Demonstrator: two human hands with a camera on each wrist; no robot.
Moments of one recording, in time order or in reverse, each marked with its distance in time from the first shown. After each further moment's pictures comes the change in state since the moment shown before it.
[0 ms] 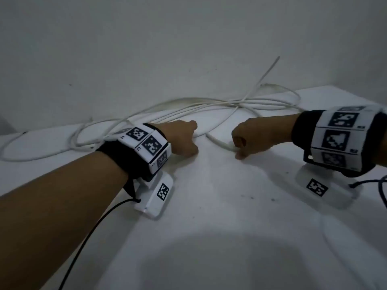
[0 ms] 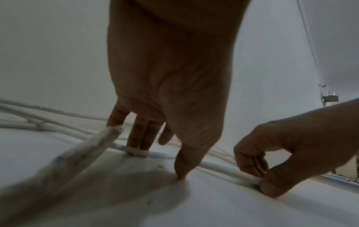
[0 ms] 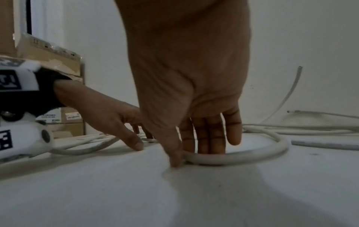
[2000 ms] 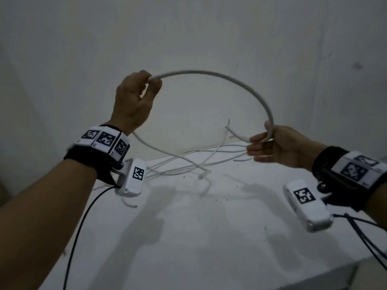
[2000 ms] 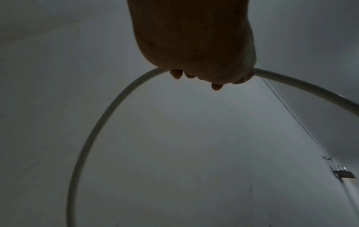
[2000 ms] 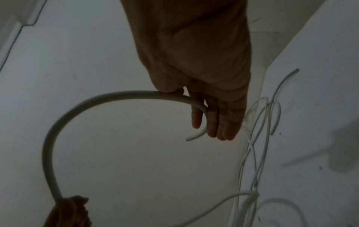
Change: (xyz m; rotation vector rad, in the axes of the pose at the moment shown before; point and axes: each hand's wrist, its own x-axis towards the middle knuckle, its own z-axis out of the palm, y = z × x) left_hand -0.195 0.021 -0.168 -0.441 1.294 0.398; right_hand -0.236 0.034 -0.029 1.936 0.509 0.218
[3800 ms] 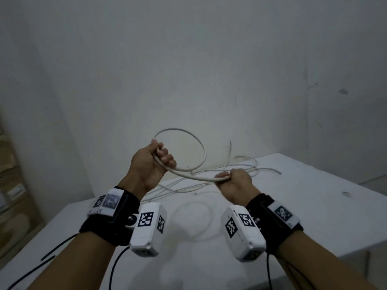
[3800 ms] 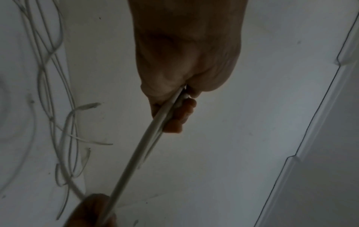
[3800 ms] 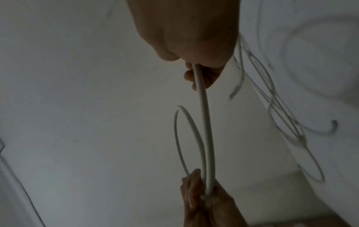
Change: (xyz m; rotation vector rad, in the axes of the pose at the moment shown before) left_hand -0.070 0.072 -0.053 -1.325 -0.022 -1.029; right_hand -0.060 0.035 0.119 1.085 0.049 0.113
